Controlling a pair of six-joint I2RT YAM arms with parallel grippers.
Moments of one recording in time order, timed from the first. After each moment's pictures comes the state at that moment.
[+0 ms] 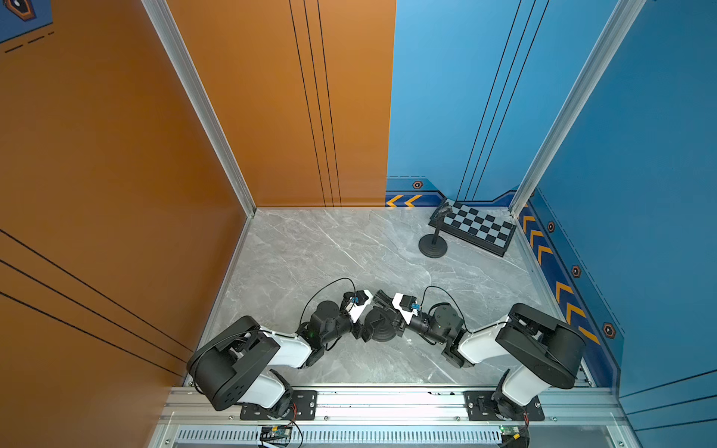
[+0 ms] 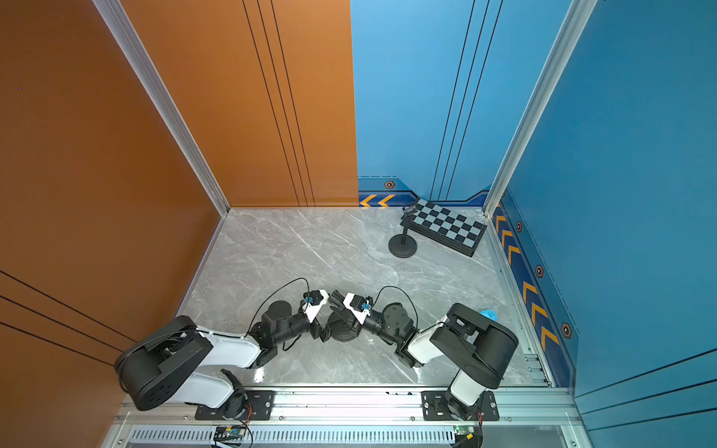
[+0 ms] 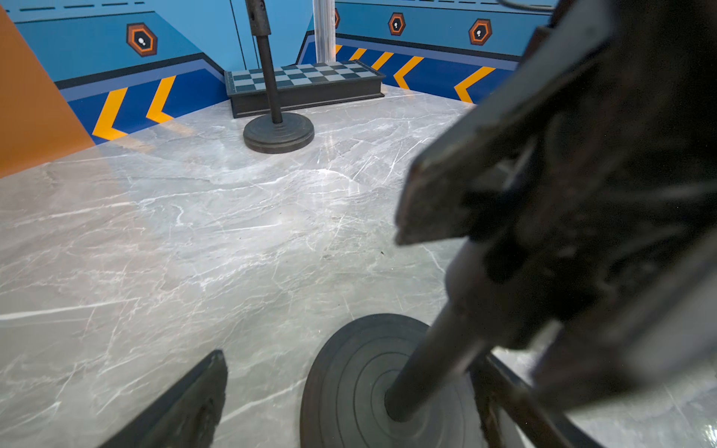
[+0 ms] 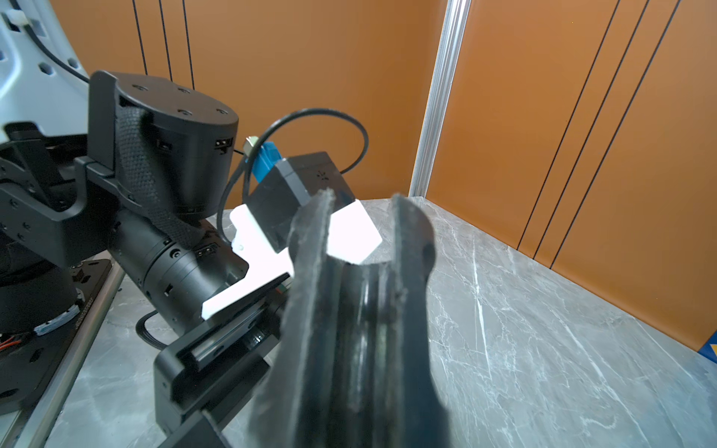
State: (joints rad) left arm -0.68 1.44 0.21 0.96 0.28 0.06; right arm 0.87 1.63 0.34 1.31 -0.24 -0.12
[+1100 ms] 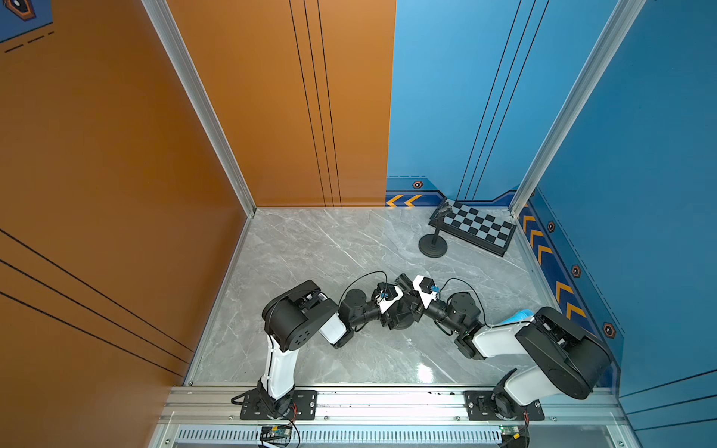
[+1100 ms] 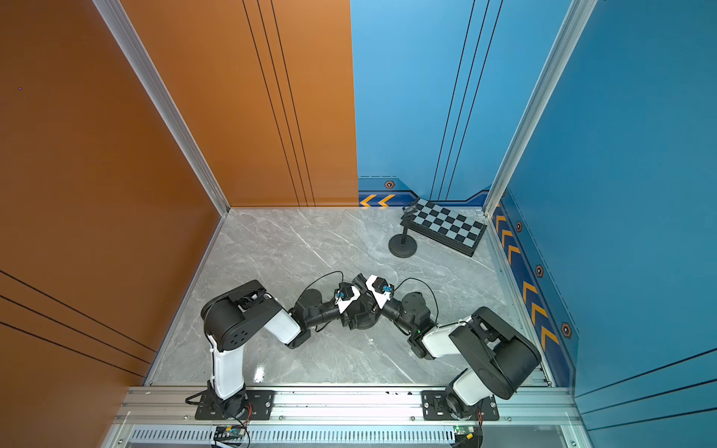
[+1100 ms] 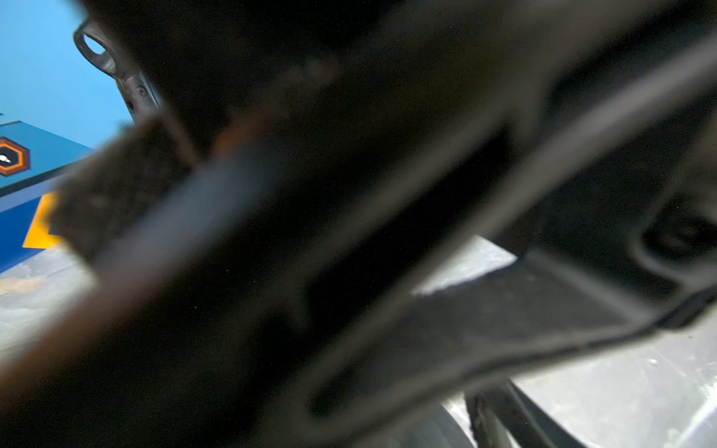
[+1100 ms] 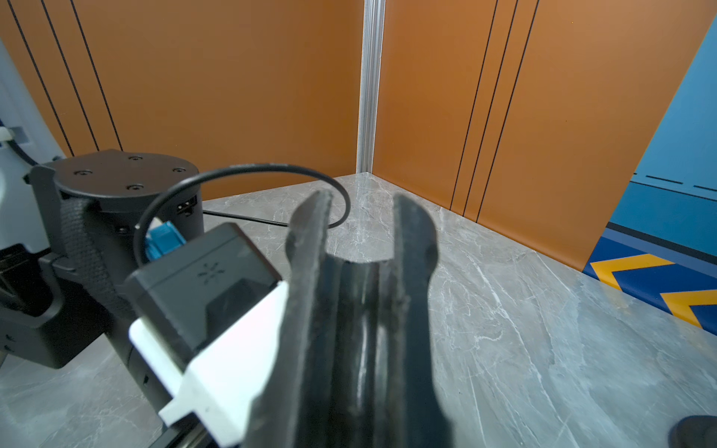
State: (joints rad) left arm -0.75 1.98 0.55 1.32 0.41 0.15; right arm 0.64 1.53 0.29 1.22 -0.31 -0.05
